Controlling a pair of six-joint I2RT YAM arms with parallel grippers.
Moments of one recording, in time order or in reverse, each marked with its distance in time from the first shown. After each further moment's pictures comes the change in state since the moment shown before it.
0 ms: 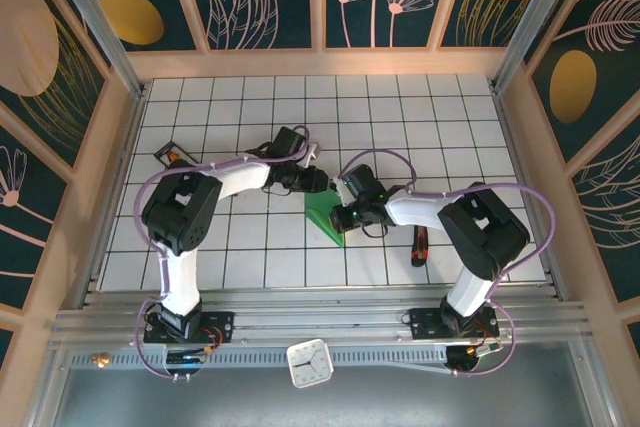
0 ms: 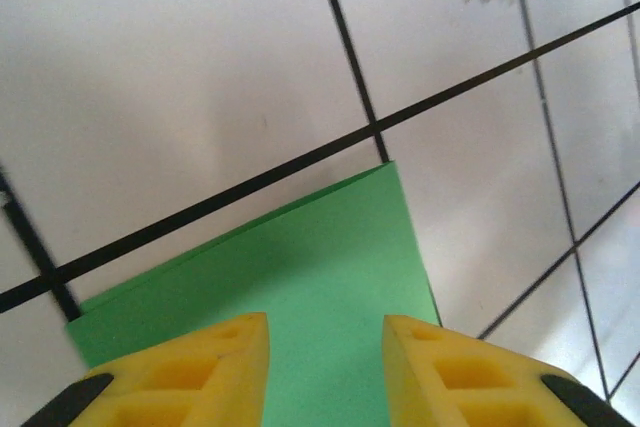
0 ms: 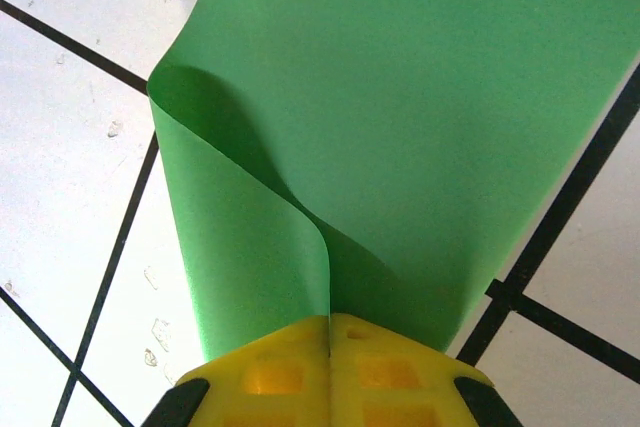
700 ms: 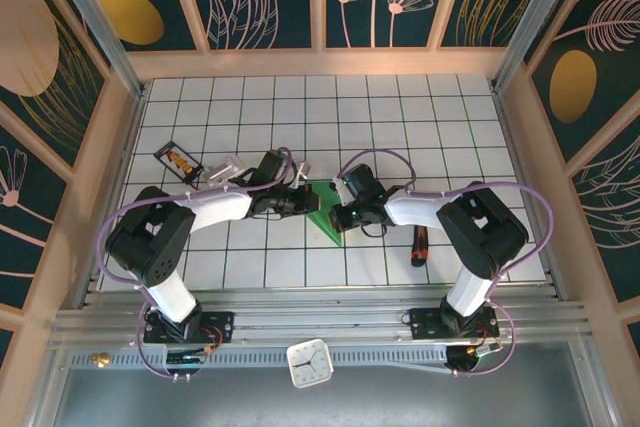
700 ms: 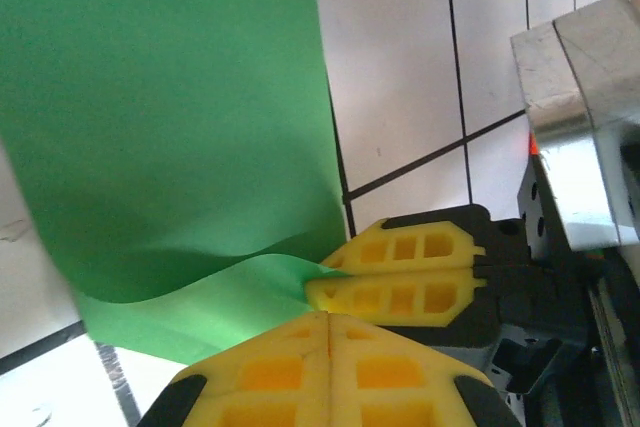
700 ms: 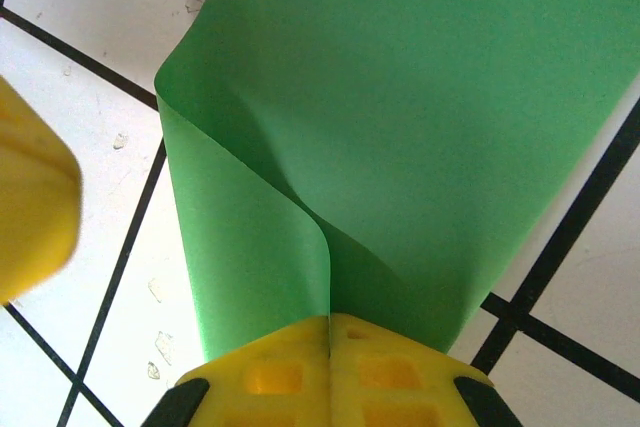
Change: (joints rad) left arm -0.053 -0.233 -0.331 0.189 0.092 -0.259; right arm 0.000 0.008 0.000 0.022 -0.001 0.000
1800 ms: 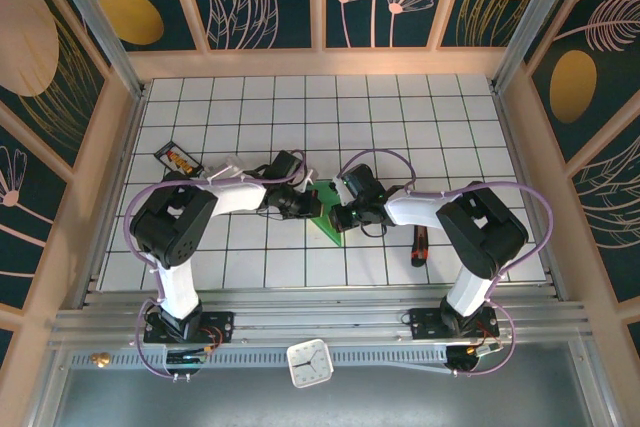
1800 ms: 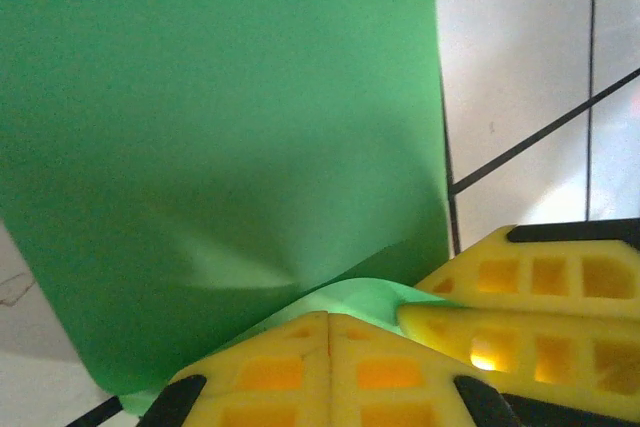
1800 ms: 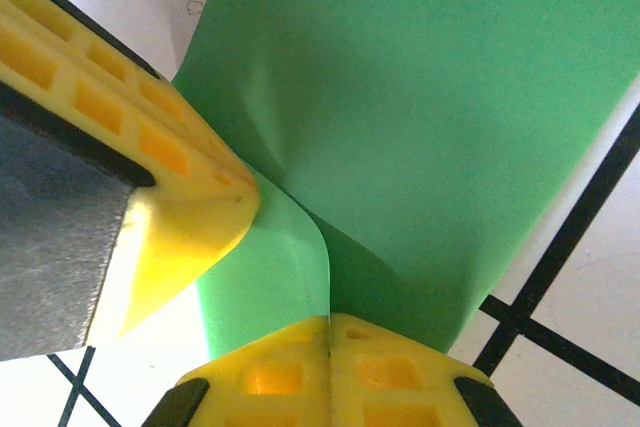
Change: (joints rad) left arm -0.009 0.159 0.119 -0.149 -0.013 0.131; right arm 0.000 0.003 0.000 0.004 0.000 0.000
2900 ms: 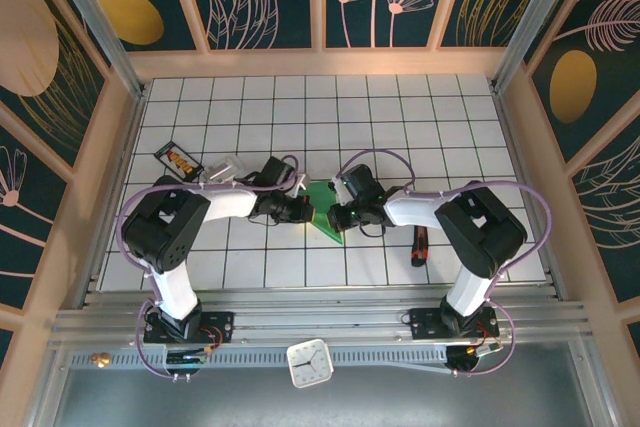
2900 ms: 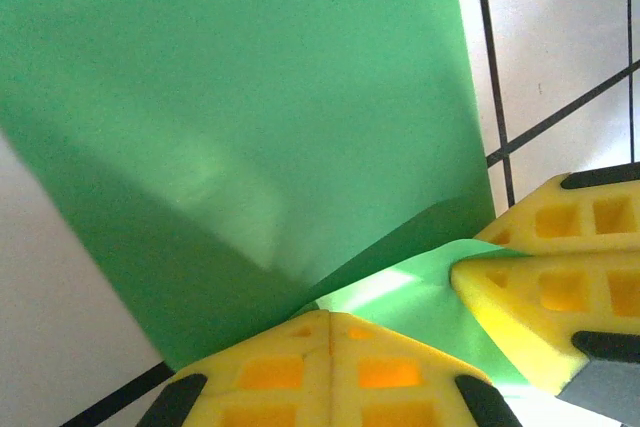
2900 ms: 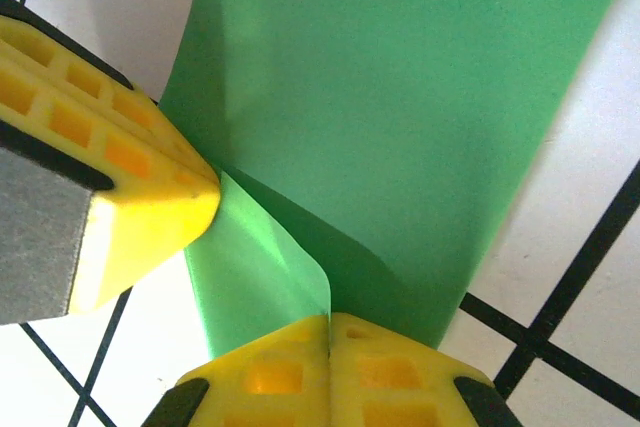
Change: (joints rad) left arm 0.042 -0.061 -0.127 0.087 -0.016 0.066; right arm 0.001 0.007 -0.006 0.034 -0.005 0.000
